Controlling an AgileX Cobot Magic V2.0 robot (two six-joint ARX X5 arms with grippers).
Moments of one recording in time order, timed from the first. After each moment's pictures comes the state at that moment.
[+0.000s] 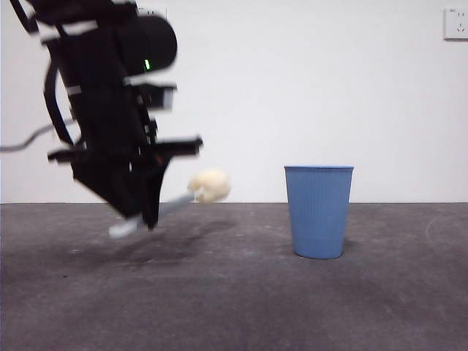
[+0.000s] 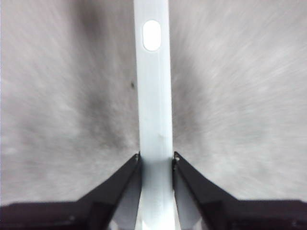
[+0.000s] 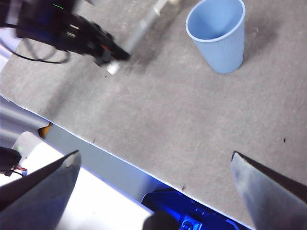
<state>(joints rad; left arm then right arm) -0.57 1.66 1.10 -0.53 -0.10 -0.24 0.09 0.65 0.93 -1.11 -0.60 -0.04</state>
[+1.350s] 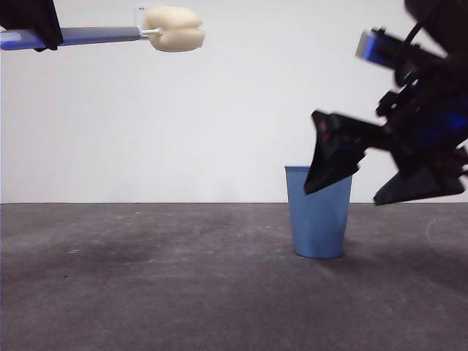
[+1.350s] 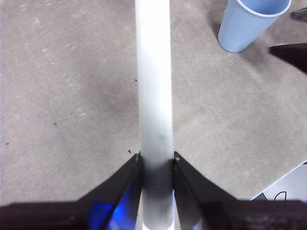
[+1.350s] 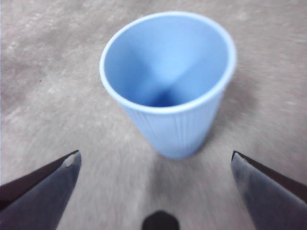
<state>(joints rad) -0.57 1.02 1.10 -0.94 -0.04 -0.10 0.51 1.33 0.51 0.25 0.00 0.12</state>
